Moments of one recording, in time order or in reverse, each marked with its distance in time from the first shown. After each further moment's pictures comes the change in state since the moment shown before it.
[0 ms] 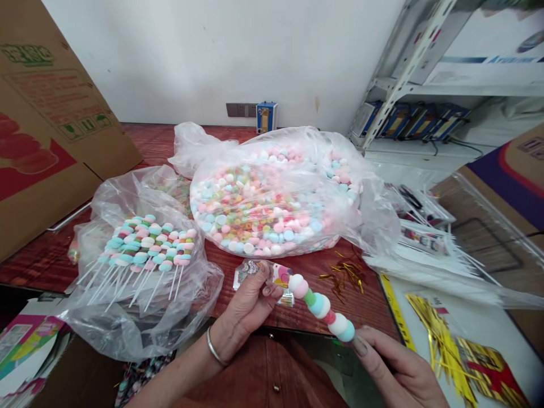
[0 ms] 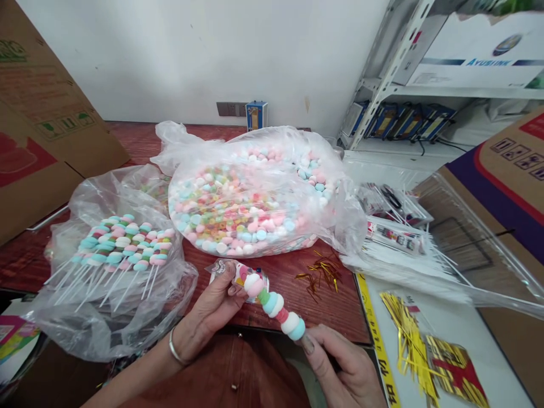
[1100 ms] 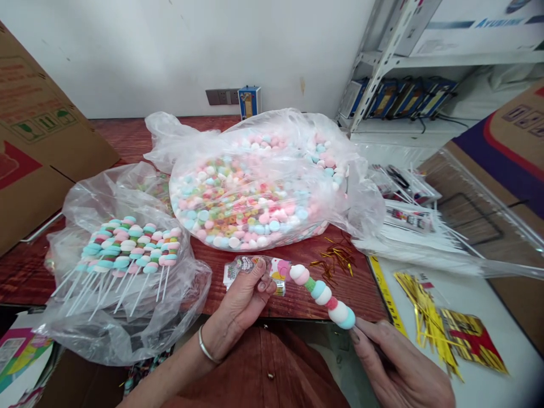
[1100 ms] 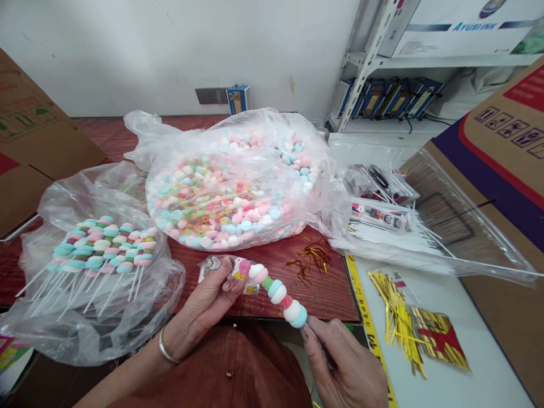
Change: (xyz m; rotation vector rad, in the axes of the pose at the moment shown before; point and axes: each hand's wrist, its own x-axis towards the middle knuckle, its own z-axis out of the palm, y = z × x) left_hand 0.002 -0.011 0.002 0.149 -0.009 0.010; right_hand -0.016 0.015 0.000 -0.555 0.373 -0.378
